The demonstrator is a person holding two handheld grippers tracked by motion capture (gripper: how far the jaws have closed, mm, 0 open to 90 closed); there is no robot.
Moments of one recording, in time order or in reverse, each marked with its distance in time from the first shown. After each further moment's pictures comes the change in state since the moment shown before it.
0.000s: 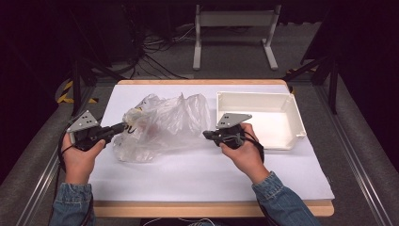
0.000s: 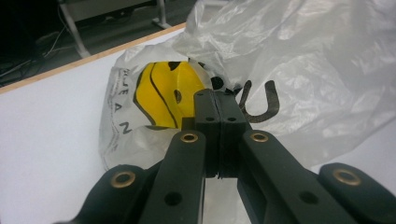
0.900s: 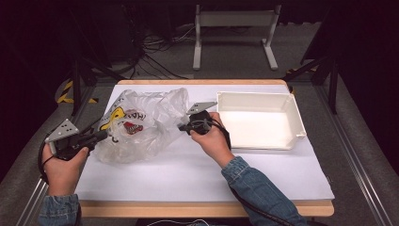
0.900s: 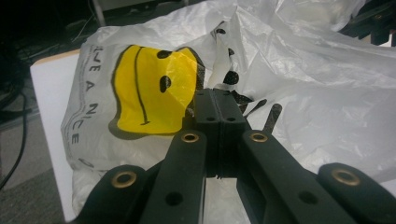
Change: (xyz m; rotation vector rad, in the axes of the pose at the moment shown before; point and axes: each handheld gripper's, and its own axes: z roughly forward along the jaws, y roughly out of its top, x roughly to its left) left arm 0.006 -0.023 -0.040 -0.002 0.080 -0.076; right arm -0.004 0.036 0.094 0.006 0.079 0.099
